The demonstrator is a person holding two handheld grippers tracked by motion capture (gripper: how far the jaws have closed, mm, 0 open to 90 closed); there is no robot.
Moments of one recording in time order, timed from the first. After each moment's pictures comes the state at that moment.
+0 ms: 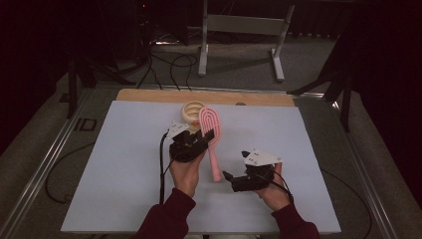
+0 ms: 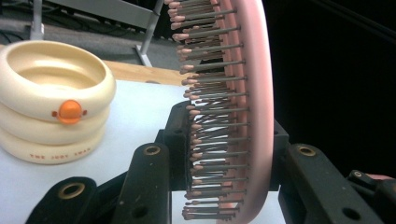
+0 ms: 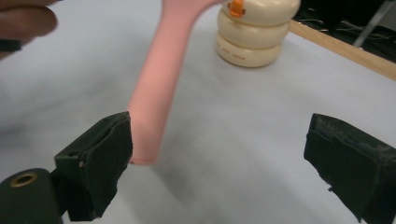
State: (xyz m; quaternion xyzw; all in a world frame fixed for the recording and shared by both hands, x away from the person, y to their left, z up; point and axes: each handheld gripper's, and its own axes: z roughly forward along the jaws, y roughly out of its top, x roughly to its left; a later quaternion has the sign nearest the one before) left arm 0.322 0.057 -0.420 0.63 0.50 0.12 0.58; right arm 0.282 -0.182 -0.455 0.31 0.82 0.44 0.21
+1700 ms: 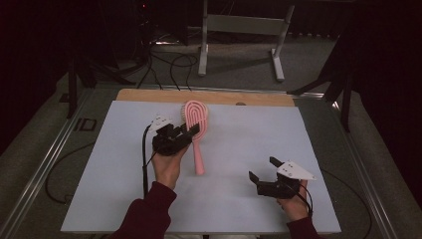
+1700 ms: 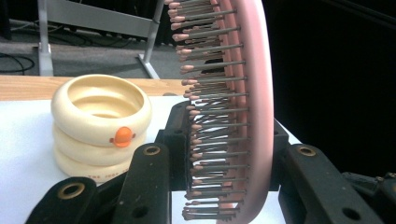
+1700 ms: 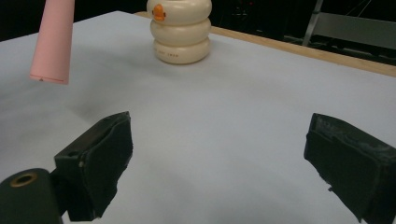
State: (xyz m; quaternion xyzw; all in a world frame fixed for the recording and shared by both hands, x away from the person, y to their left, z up) left arm 0.336 0.100 -0.408 0.66 0.47 0.14 0.57; right arm 0.261 -0.255 -0.485 0.39 0.74 0.50 0.25
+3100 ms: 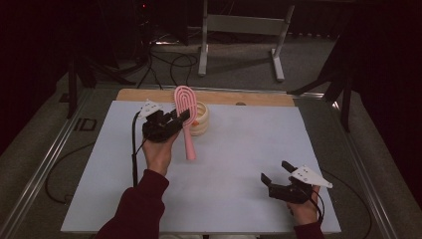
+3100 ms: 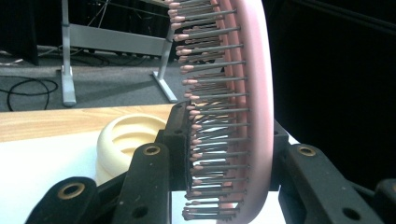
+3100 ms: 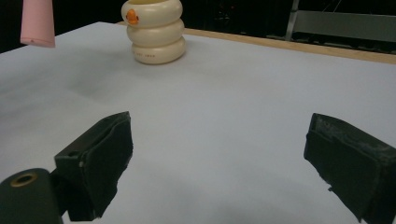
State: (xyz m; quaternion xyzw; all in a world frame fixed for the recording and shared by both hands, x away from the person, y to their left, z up) left arm 0.358 0.122 -0.385 0.65 0.46 0.18 0.58; right arm 0.249 -0.286 -0.492 0.42 0.71 0.51 0.26
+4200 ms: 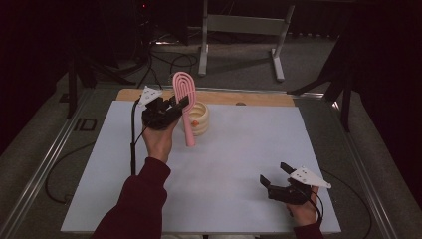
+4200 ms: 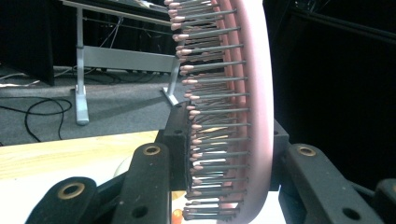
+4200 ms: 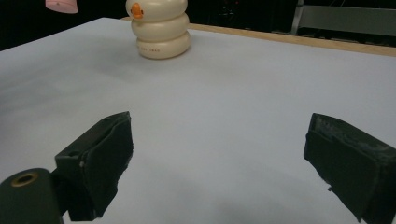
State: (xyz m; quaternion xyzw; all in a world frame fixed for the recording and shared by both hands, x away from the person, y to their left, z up) left arm 0.380 0.119 -0.364 0.64 0.46 0.22 0.58; right arm 0.247 -0.285 -0.495 0.42 0.71 0.50 0.25
